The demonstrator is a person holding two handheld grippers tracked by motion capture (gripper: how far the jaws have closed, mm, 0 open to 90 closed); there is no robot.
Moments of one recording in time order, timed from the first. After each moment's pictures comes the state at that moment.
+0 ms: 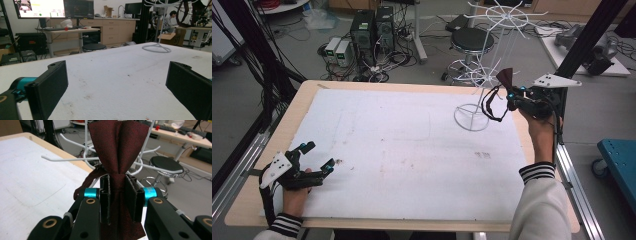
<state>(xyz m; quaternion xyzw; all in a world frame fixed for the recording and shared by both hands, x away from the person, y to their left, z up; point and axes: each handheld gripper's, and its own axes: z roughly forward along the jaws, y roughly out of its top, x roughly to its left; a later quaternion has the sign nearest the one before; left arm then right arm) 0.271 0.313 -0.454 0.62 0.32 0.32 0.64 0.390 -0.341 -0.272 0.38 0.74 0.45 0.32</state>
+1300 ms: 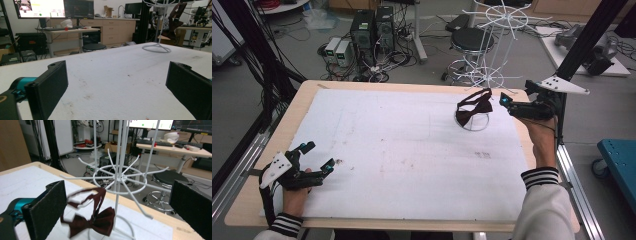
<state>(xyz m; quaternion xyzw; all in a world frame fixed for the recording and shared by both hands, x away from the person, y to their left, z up) 0.271 0.313 -0.454 0.62 0.32 0.32 0.64 0.374 -0.335 -0.273 0.38 0.68 0.53 0.33</state>
